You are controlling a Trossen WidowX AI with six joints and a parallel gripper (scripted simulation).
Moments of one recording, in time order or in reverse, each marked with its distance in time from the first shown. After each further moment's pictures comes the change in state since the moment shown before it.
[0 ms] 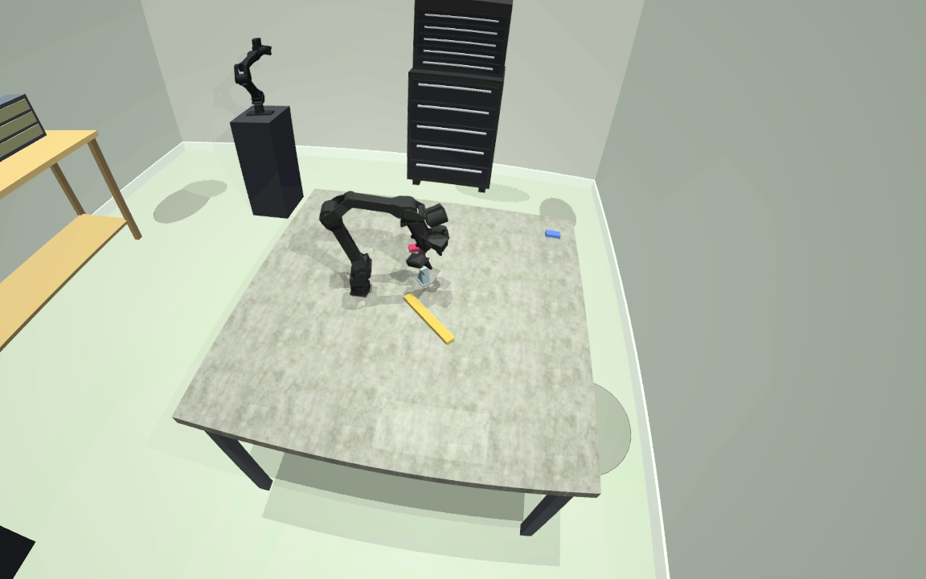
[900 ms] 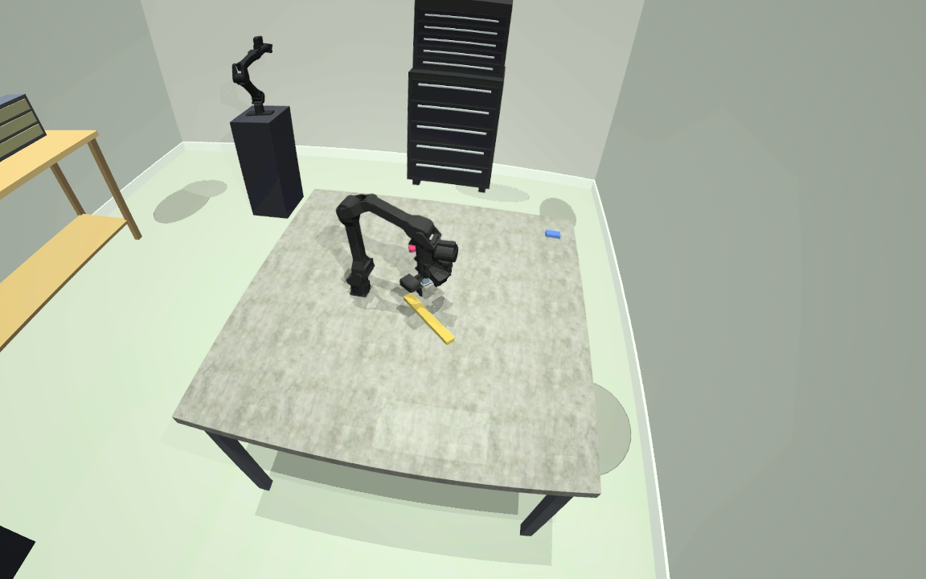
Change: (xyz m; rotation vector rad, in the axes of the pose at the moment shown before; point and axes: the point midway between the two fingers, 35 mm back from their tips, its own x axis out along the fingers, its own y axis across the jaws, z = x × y) arm 0.024 -0.103 0.035 0.253 0.187 -0.257
